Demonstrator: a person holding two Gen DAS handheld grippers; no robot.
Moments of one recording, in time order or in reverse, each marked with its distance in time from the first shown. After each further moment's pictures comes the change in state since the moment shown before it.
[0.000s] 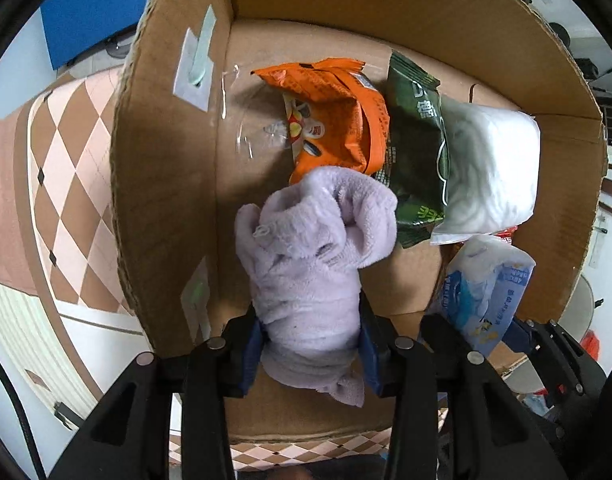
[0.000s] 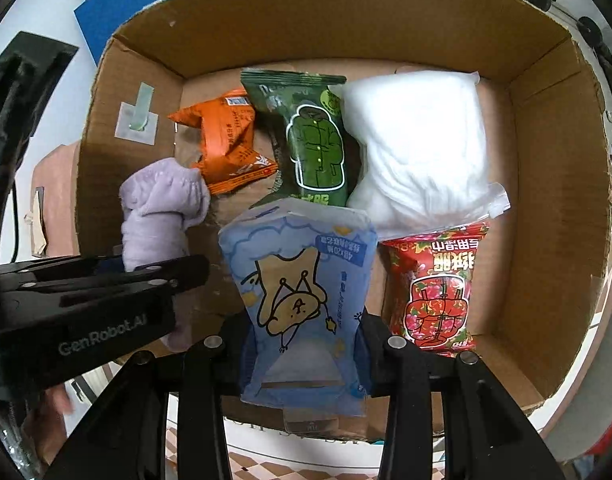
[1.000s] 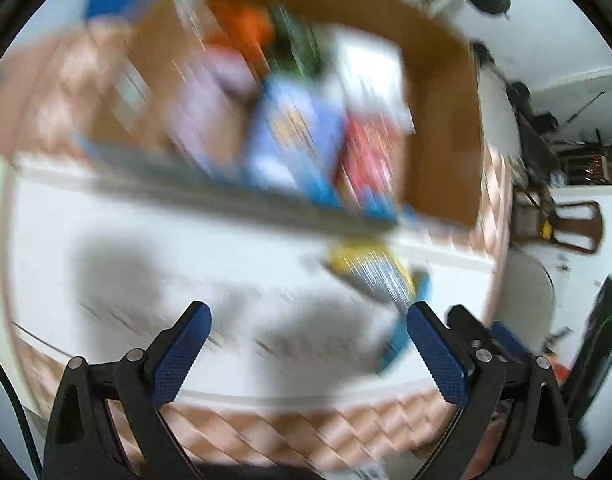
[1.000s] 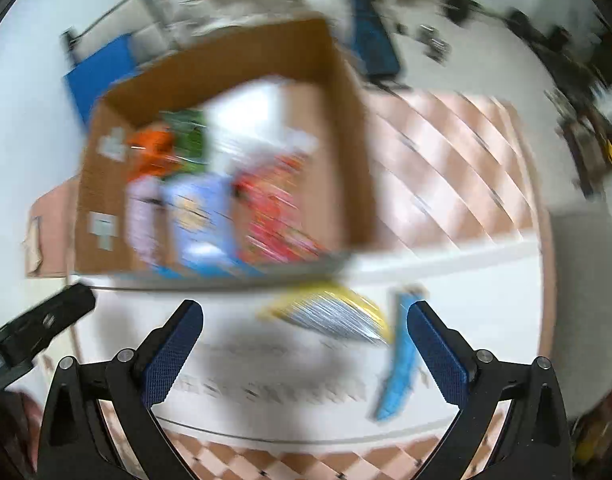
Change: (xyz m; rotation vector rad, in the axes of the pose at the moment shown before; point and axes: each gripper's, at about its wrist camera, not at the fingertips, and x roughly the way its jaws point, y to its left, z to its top) left arm 0.012 -0.082 -0.174 -0.089 -0.244 -0.186; right arm -0.073 -0.140 -0.168 0.218 -0.249 -0.074
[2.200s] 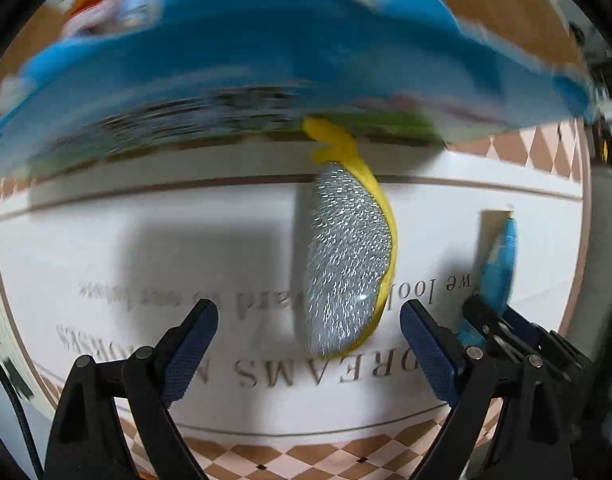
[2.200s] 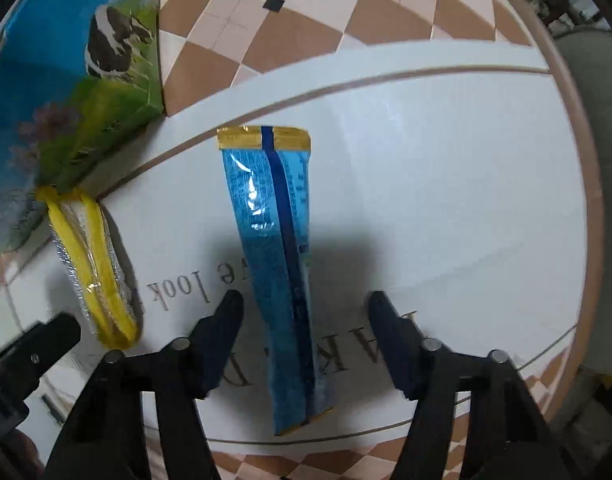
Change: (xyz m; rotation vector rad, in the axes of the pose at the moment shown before) left arm 0.119 -0.044 0.026 0.223 0.093 0.297; right arm 0.129 -0.092 -0.045 0.108 0.226 -0.036
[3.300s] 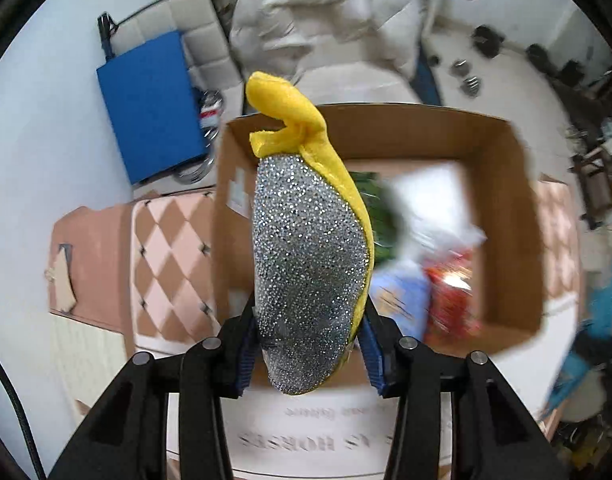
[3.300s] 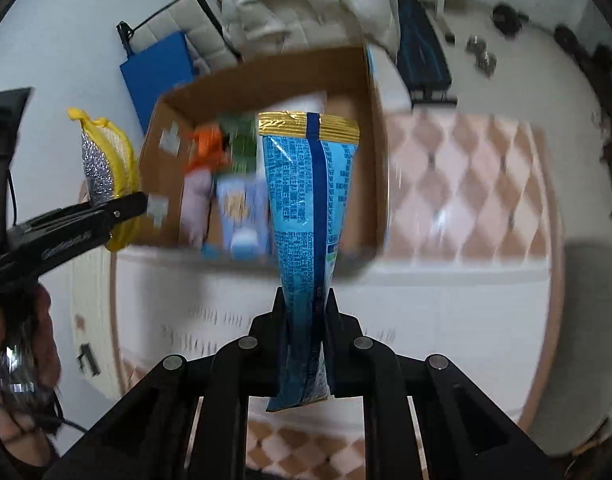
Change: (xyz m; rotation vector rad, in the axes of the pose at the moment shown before) left arm -0.193 0.133 0.093 0.004 -0.307 0.162; right arm -0.216 0.107 0.034 -0.330 -0.257 0.183
